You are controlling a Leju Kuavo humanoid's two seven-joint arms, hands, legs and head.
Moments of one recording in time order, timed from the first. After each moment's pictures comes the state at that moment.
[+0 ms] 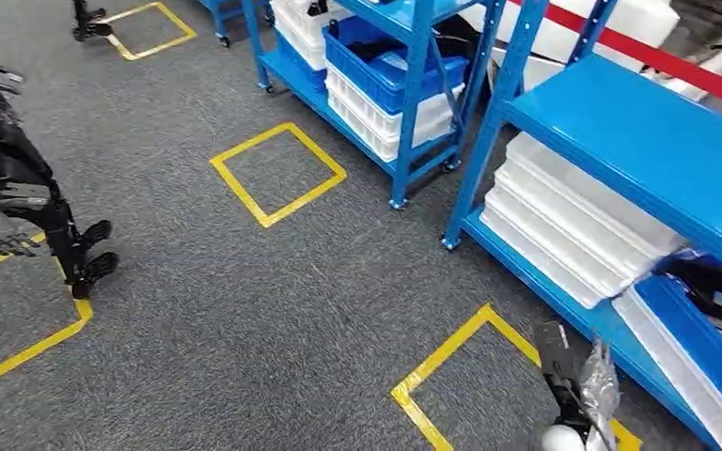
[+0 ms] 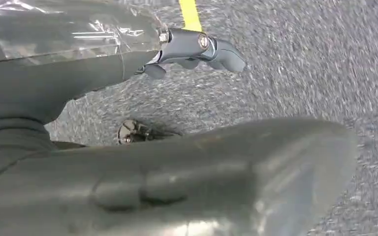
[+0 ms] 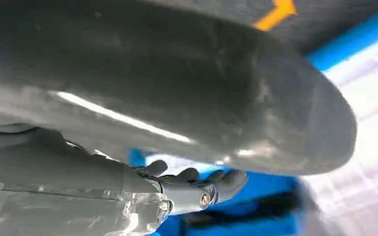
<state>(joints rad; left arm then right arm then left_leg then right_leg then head) -0.18 -0.16 1.46 -0.03 -1.48 0.35 -0.58 0.12 -0.07 -0.33 -1.15 0.38 -0.70 0.02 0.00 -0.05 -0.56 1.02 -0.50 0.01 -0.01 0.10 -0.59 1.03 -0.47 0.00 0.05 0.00</state>
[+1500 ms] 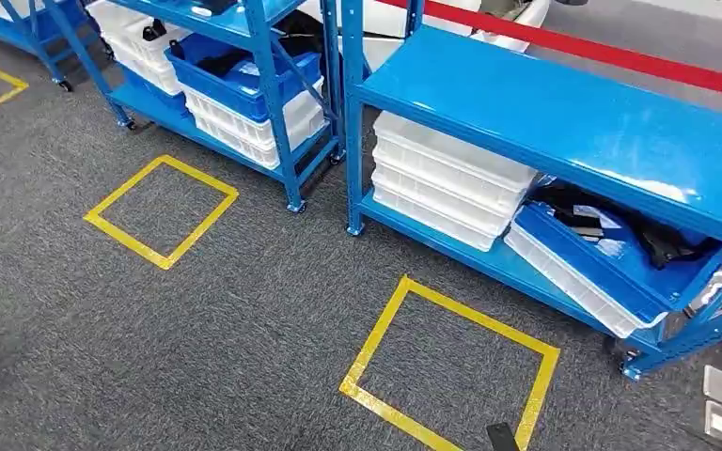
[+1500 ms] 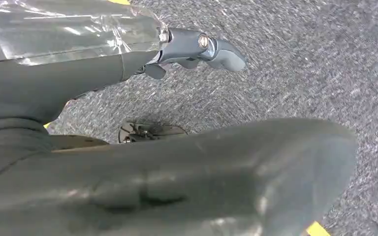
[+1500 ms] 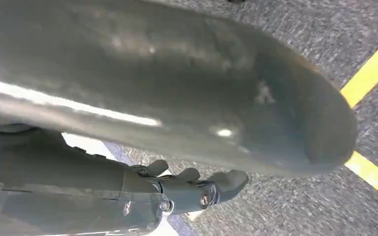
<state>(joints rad) -0.19 -0.16 1.46 -0.03 -1.57 0.33 -0.56 -0.05 0.01 -0.15 -0.34 -0.02 -0.56 -0.02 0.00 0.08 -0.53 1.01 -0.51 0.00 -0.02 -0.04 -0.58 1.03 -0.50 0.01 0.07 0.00</state>
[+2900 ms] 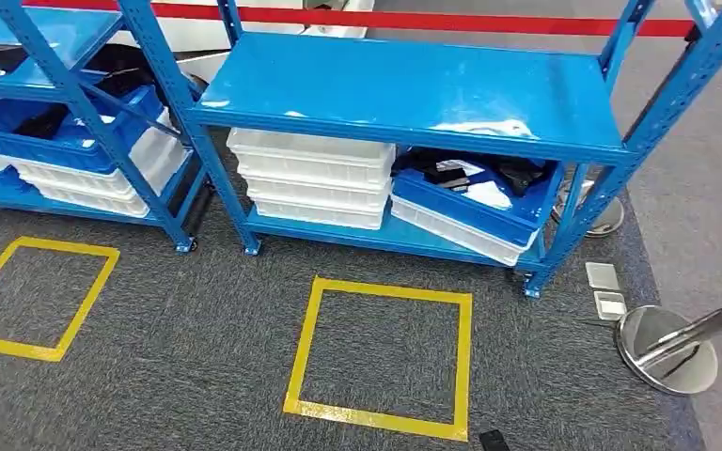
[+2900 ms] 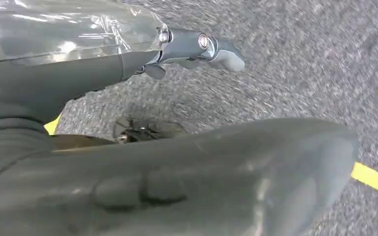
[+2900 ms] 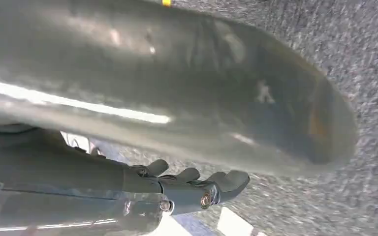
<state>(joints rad) -0.19 -0.16 1.46 -0.03 -1.57 0.32 -0.53 -0.07 0.01 -0.06 -0.27 -0.09 -0.54 0.00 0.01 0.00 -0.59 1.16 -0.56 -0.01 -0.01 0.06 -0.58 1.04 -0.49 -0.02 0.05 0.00</state>
